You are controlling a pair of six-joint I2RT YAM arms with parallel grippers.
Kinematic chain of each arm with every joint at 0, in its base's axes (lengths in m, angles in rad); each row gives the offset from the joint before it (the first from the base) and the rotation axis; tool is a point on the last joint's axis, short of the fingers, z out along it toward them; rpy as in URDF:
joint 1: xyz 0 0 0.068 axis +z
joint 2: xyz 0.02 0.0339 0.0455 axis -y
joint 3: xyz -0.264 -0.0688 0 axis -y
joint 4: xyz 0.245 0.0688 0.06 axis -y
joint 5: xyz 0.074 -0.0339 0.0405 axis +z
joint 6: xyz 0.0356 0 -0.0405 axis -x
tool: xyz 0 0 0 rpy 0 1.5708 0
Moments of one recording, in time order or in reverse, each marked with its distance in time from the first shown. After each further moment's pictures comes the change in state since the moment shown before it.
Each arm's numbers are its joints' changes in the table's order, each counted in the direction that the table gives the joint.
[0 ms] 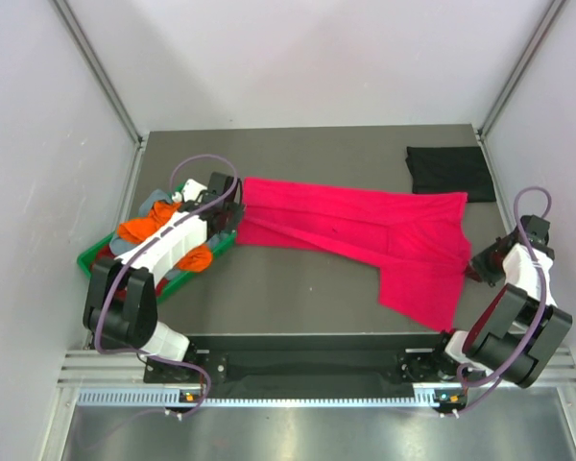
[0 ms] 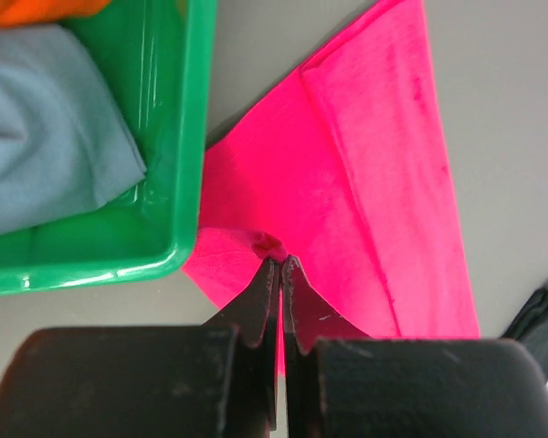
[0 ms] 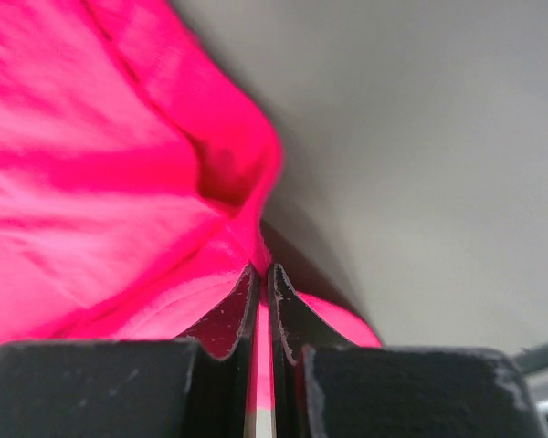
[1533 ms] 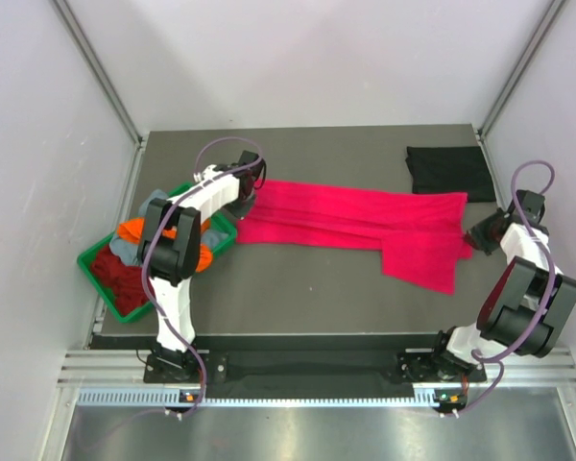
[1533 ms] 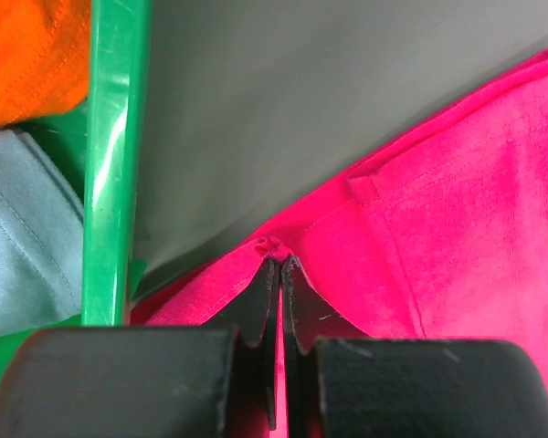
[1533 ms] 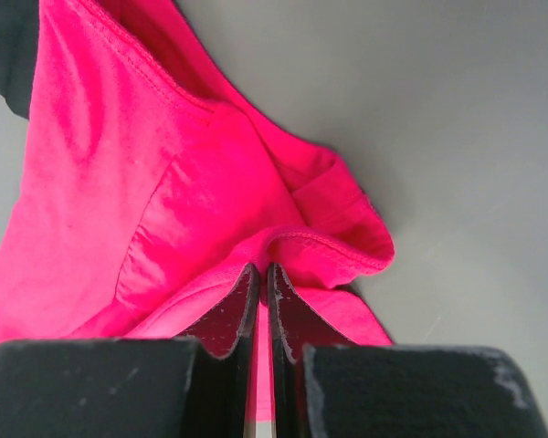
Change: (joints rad) left arm 0.000 -0.525 0.500 -0.336 0.164 -0.018; right arm 0.099 -0.173 0.130 0.259 0.035 -0.152
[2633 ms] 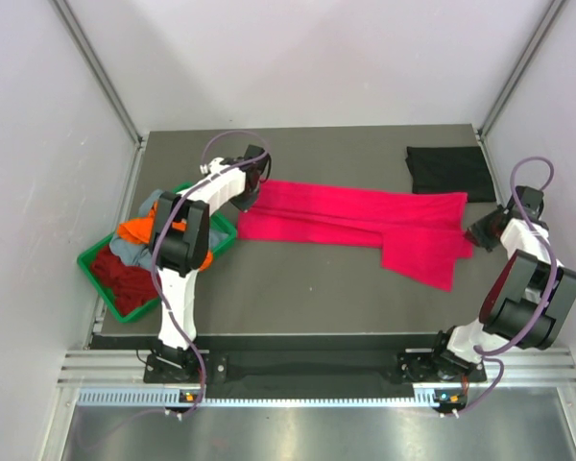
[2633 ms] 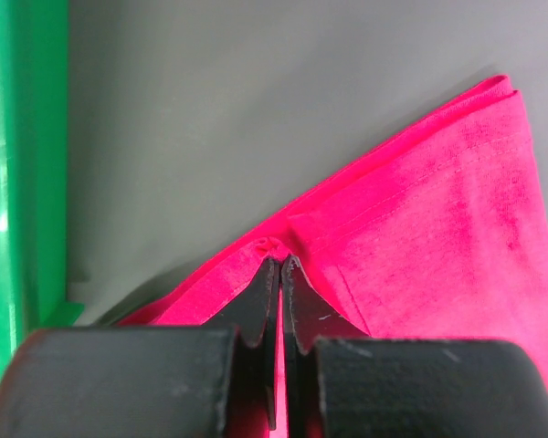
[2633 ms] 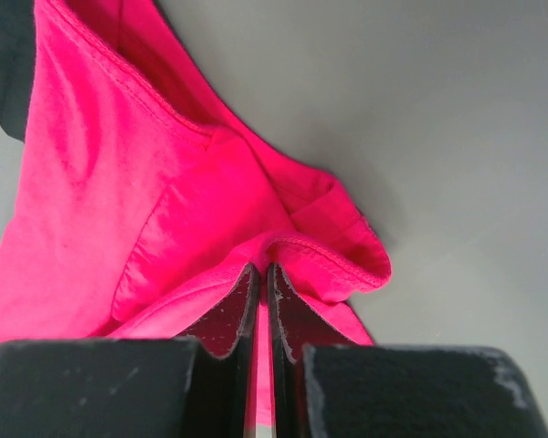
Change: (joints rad) left arm 0.000 -0.113 0.140 -0.016 0.034 -0.034; right arm 0.006 -0.046 0.033 0.010 -0.036 0.000
